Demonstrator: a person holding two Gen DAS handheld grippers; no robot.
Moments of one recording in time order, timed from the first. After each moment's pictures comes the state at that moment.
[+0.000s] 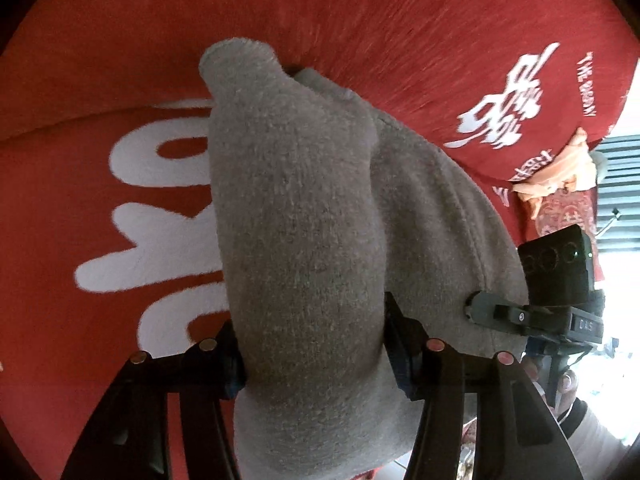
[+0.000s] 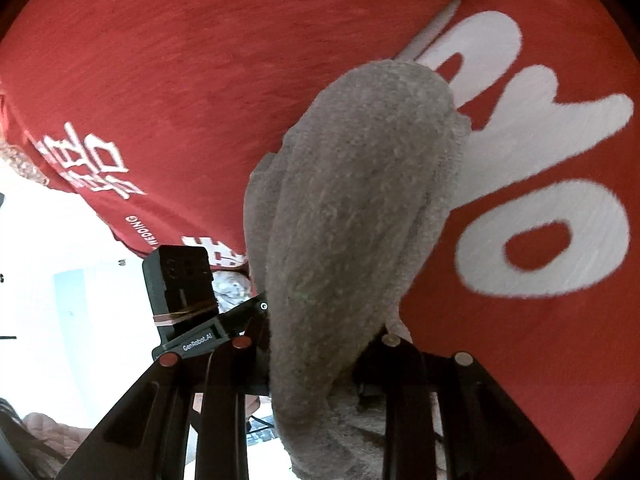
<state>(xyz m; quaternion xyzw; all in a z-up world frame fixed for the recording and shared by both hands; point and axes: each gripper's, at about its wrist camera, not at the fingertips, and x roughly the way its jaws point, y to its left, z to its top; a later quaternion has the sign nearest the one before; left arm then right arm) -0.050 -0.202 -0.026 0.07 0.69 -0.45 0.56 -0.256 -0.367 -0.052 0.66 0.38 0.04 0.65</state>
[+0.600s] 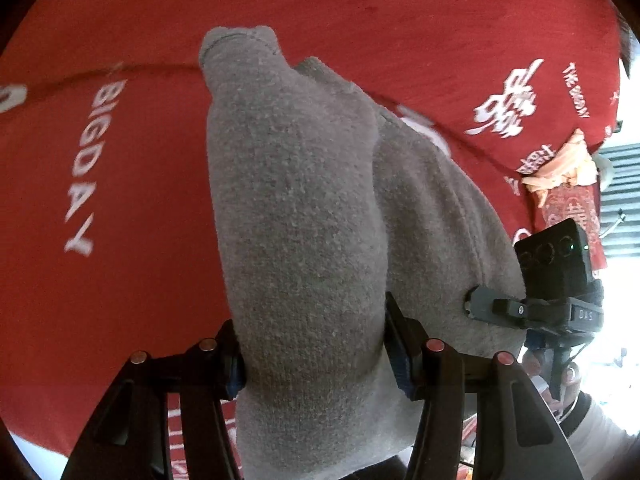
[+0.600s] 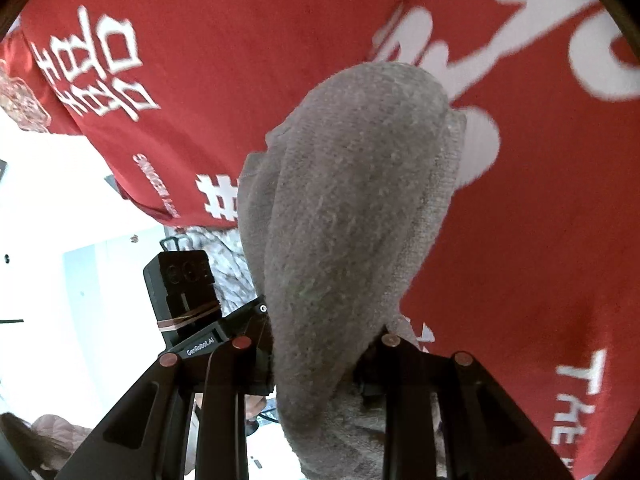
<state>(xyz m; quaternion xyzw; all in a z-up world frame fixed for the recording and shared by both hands) -0.037 -0.031 0.009 0.08 0.69 -0.41 0.59 -0.236 -0.225 -0.040 0.67 0.40 0.09 0.62</state>
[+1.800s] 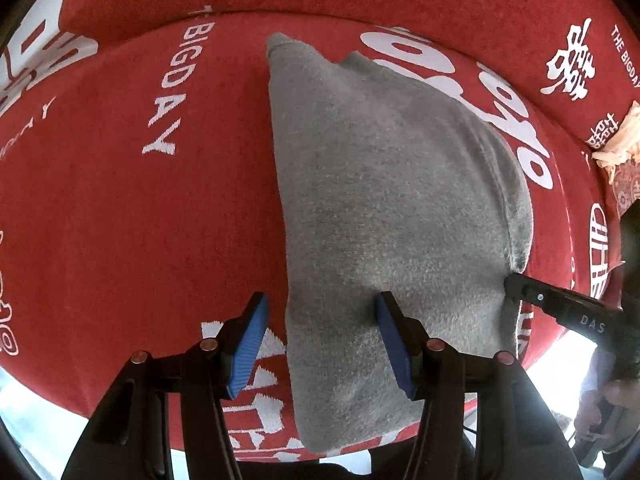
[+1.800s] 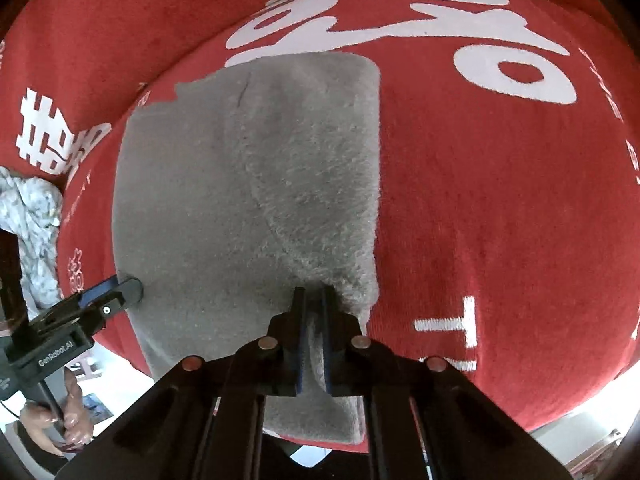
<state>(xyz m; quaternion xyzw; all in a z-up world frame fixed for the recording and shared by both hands) -0.072 0.033 -0.027 0.16 0.68 -0.32 0.64 -0.235 -0.158 -0.037 0.38 0.62 -0.16 0.67</state>
